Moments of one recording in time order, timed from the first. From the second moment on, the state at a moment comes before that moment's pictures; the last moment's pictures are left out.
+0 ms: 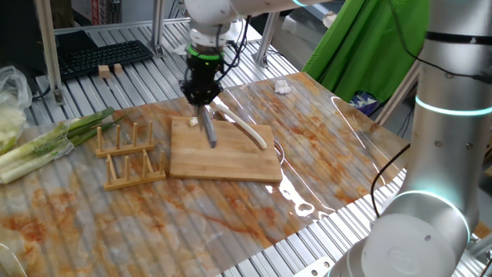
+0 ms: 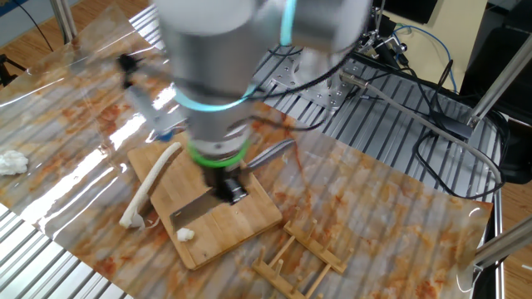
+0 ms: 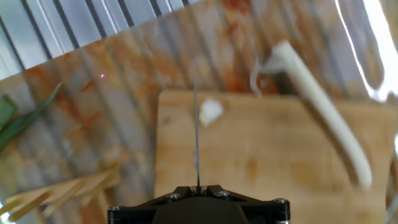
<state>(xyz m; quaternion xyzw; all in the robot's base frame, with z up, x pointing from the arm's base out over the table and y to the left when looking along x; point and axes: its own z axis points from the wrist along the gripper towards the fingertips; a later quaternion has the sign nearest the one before) 0.590 0.048 0.144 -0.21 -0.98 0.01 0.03</state>
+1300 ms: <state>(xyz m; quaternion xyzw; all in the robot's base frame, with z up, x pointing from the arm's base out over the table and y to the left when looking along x) 0.597 0.057 0.189 -0.14 -0.99 0.02 0.05</state>
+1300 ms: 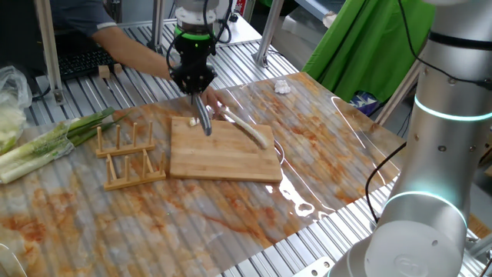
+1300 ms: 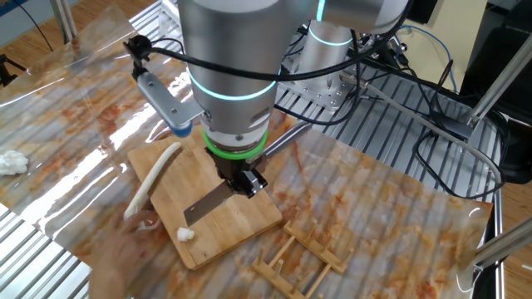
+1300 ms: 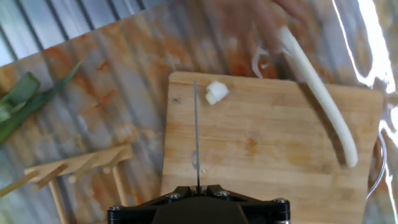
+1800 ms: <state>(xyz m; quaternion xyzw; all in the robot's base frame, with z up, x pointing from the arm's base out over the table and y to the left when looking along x) 0.597 0.054 0.194 -0.12 -0.99 0.03 0.05</state>
